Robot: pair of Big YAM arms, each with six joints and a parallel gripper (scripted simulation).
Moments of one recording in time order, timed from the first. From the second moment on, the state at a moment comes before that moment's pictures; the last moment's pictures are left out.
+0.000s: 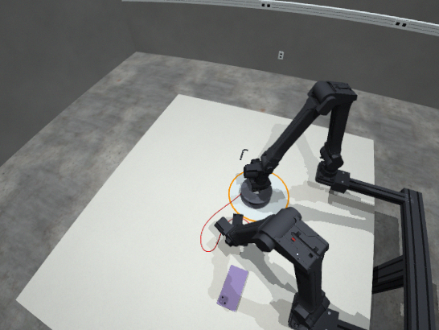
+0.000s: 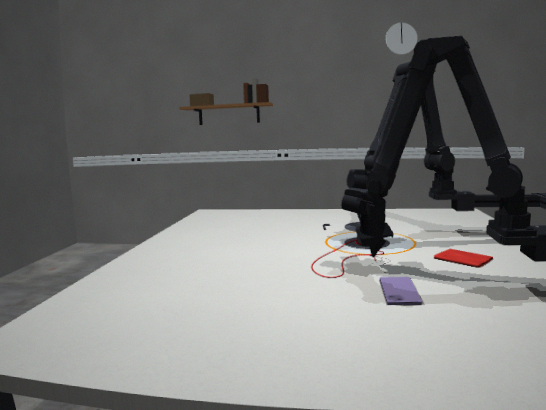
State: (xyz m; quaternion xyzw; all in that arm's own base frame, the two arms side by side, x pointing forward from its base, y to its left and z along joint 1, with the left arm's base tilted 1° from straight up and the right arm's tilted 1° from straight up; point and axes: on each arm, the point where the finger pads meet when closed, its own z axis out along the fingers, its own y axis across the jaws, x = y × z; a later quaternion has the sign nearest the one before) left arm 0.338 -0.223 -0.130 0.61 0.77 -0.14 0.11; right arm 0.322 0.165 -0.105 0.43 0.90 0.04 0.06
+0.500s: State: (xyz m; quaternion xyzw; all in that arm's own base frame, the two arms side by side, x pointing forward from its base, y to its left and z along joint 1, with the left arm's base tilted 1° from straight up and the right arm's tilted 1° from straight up) left arm 0.338 -0.223 -0.130 0.62 0.76 -0.14 0.11; right arm 0.301 0.158 -0.122 0.67 0.75 0.00 0.01
